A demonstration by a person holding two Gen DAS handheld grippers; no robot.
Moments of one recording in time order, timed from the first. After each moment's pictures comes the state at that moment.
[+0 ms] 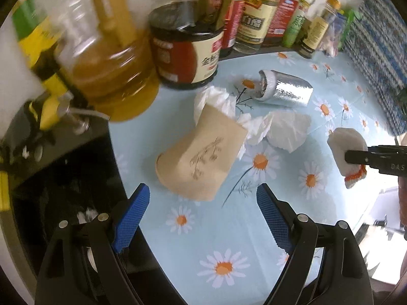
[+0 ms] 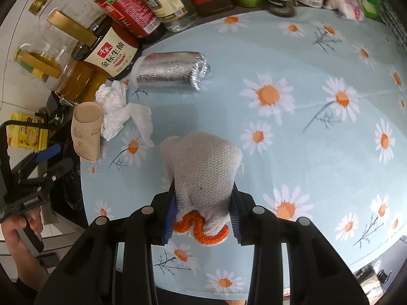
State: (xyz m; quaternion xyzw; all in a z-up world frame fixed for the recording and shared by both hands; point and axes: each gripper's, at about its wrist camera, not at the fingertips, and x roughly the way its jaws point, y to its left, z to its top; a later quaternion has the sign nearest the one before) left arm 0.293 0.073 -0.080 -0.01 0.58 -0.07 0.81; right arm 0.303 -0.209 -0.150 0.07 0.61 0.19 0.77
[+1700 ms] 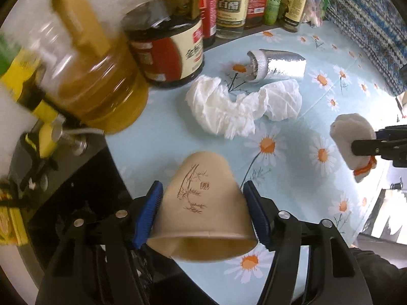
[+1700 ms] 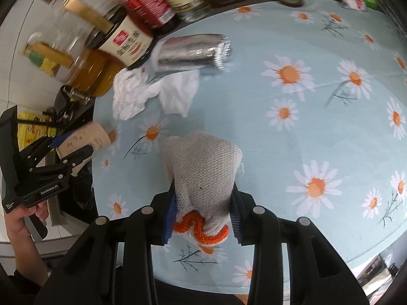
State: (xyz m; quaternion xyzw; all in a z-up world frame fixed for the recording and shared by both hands) left arm 0.283 0.077 -0.080 0.07 0.58 -0.11 0.80; right arm 0.276 -0.183 -0.153 0.08 0.60 0.21 0.77
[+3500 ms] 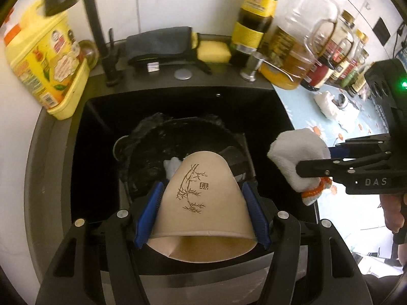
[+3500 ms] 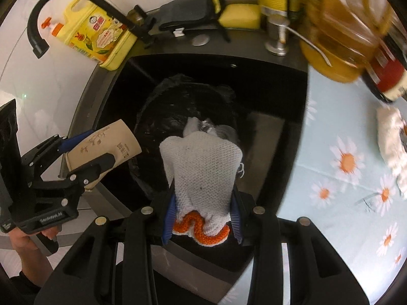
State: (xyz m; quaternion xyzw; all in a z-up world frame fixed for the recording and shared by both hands) left arm 0.109 0.345 -0.078 -0.13 0.52 0.02 0.84; right arm 0.205 0.185 -0.142 -0.11 0.58 0.38 0.71
